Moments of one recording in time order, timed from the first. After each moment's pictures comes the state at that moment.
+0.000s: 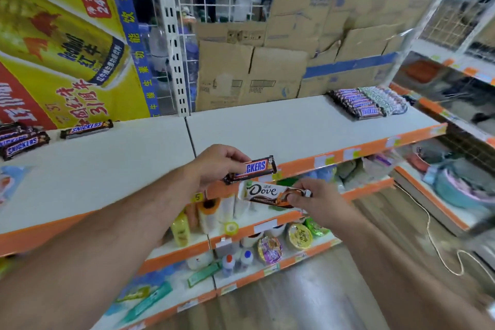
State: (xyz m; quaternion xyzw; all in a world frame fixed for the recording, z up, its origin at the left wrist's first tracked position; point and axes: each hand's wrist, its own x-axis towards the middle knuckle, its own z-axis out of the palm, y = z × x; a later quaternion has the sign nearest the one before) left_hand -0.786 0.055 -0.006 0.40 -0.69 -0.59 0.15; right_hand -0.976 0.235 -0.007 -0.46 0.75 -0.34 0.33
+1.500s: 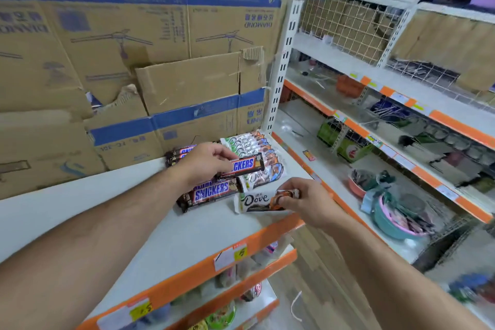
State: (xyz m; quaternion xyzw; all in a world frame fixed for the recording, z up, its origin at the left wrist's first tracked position) left_hand -1.397 -0.028 0.017 0.35 -0.74 -0.55 0.15; right_hand -1.578 0.168 -0.006 -0.43 0.80 -0.33 0.25
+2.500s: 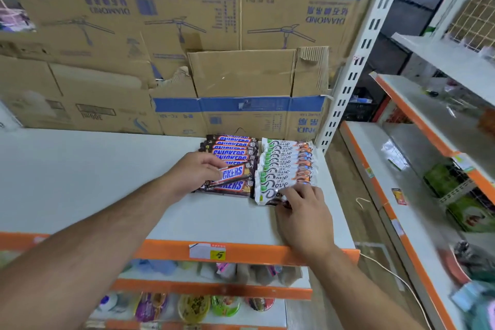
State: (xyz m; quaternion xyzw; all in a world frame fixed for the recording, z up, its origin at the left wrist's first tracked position) left_hand -1.381 0.012 -0.010 0.57 -0.59 -0.50 0.27; right_hand -1.635 0.102 -0.081 -0.69 0.68 -0.26 -0.06
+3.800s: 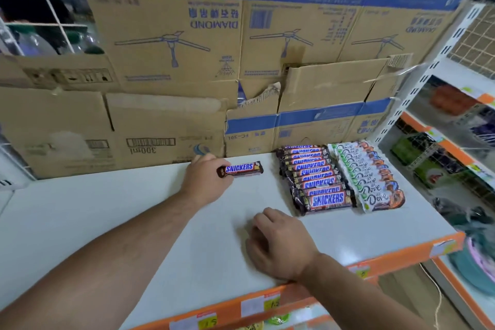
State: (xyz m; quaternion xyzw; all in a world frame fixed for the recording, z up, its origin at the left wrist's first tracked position) left_hand -1.185 -0.120 -0.070 0.52 -0.79 -0.20 0.24; right_hand -1.340 0.055 -0.064 -0.77 0.60 -0.20 0.03
